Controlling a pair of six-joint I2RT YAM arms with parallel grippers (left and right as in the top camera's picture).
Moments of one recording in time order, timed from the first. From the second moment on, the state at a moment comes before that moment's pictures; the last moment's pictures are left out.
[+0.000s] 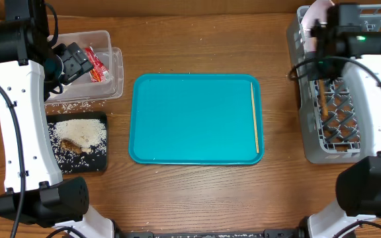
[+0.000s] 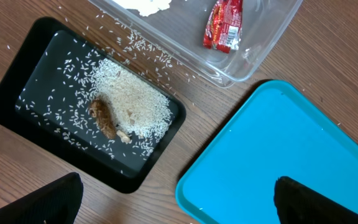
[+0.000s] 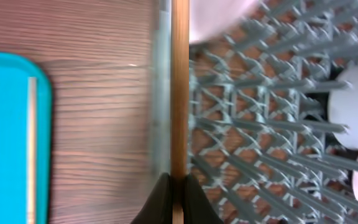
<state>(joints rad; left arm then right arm) 0.16 1.81 2.16 -1.61 -0.08 -0.52 -0.07 1.81 1.76 -1.12 0.14 -0.17</state>
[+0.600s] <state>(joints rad) 0.16 1.81 2.15 -1.61 -0.08 -0.52 -0.18 1.81 1.57 -0.98 0.00 -0.27</state>
